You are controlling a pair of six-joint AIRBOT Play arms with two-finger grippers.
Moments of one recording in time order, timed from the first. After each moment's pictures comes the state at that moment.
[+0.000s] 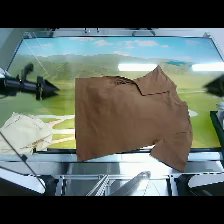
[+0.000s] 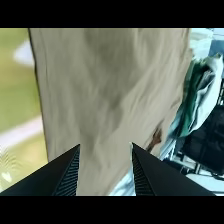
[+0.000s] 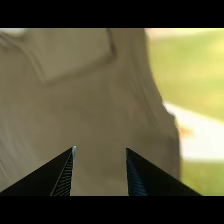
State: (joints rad) left arm 0.38 -1.77 1.37 0.63 -1.55 -1.13; right arm -0.71 -1.72 1.52 -0.81 1.58 1.08
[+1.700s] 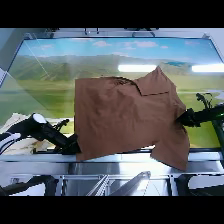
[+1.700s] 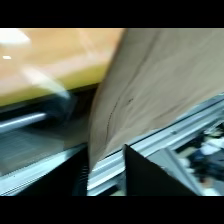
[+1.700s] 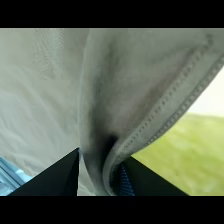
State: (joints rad) left arm 0.00 -1.40 0.55 0.98 -1.31 -1.40; right arm -0.59 -1.68 0.99 -0.93 1.38 0.91
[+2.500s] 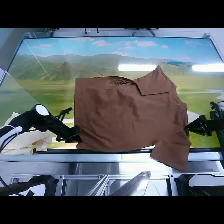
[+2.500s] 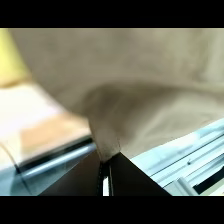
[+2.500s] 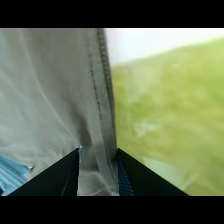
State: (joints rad) left arm 0.00 -1.40 0.67 0.97 -1.23 -1.31; right arm -0.77 -1.63 0.91 -0.97 1.41 0.91
